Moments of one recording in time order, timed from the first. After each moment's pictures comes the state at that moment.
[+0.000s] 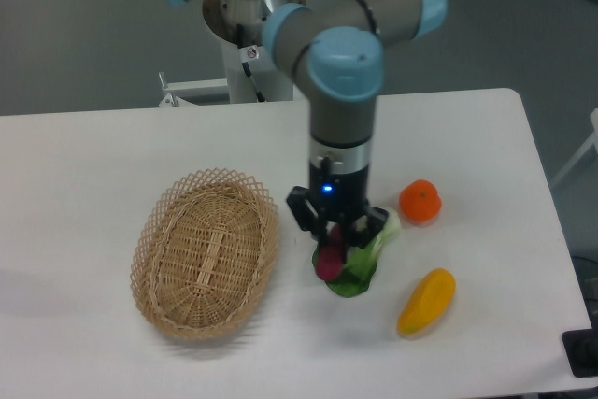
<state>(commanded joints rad) 2.34 -1.80 -1.69 -0.88 1.49 0.77</state>
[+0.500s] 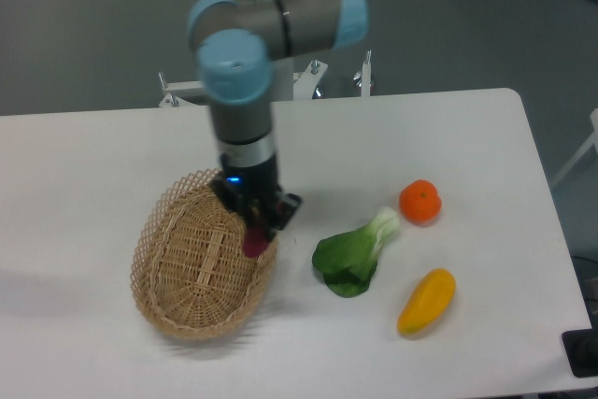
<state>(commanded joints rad) 2.11 -1.84 -1.79 -0.87 1.65 0.58</state>
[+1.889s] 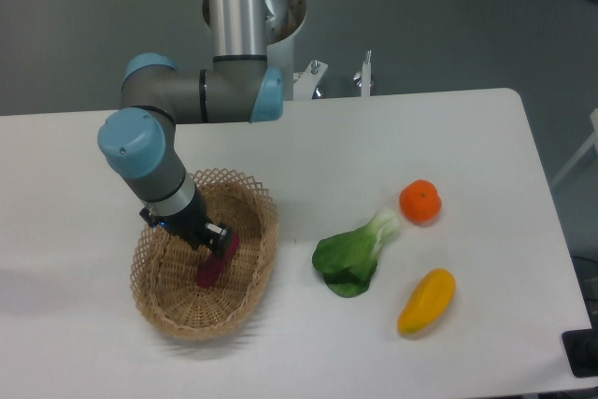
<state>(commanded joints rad) 2.02 -1.96 -1.78 -0.83 1.79 0.49</state>
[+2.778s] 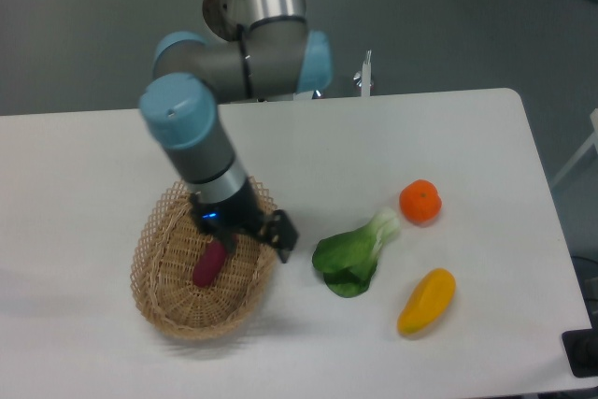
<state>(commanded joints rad) 2.24 -1.84 -1.66 -0.88 1.78 0.79</state>
